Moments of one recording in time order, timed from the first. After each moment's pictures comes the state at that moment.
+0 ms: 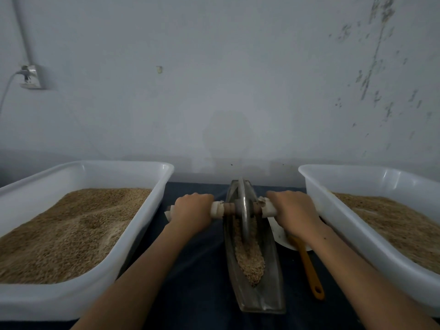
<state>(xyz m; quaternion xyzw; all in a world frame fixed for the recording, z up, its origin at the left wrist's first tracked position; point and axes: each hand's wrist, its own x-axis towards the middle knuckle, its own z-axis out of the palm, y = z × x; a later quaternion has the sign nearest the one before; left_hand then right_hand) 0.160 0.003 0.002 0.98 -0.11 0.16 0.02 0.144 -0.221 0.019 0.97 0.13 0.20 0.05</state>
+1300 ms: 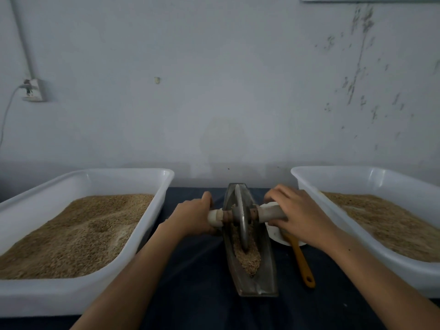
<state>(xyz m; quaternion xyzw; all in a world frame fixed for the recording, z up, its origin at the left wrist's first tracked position) 0.150 0.015 0.010 0.98 -0.16 0.08 0.10 0.106 -0.247 0.023 0.92 0.27 0.26 -0.07</state>
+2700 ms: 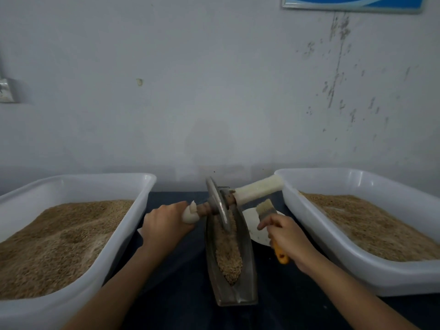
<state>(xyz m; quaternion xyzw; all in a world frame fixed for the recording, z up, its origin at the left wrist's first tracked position) 0.129 0.015 -0.004 0.95 -0.07 0.27 0.13 0.089 -0.240 -0.004 0.85 -0.03 0.06 -0.52</state>
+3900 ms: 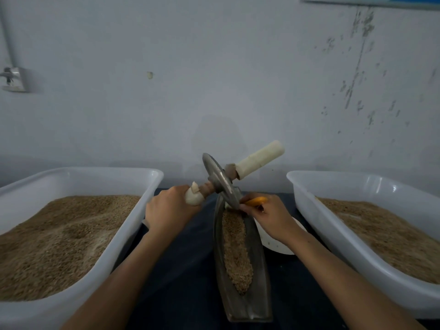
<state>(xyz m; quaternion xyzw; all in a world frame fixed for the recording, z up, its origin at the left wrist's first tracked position) 0.140 0.012 0.021 0.93 0.02 0.29 0.22 0.159 -0.219 0.006 0.85 0.29 0.20 -0.40</state>
